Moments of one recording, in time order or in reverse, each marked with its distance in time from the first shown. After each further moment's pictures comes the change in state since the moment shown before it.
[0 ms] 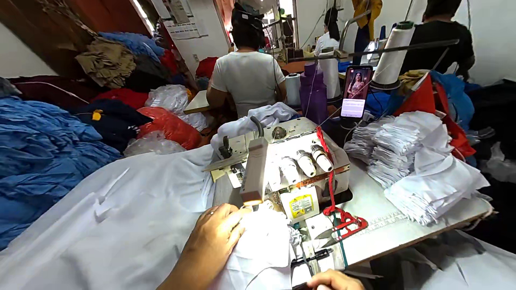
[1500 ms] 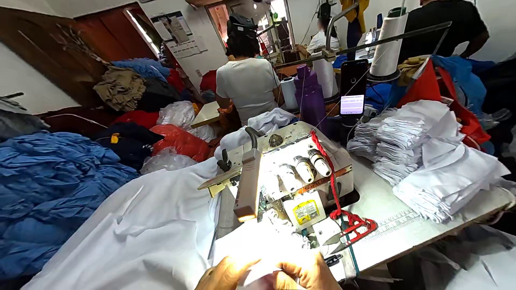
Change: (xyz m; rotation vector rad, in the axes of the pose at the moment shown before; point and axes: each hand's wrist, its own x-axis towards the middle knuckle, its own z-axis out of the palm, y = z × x) left_hand -0.022 0.056 -0.073 -0.403 -0.300 -0.026; right_hand 0.072 -0.060 0.038 0.034 0.024 -0.430
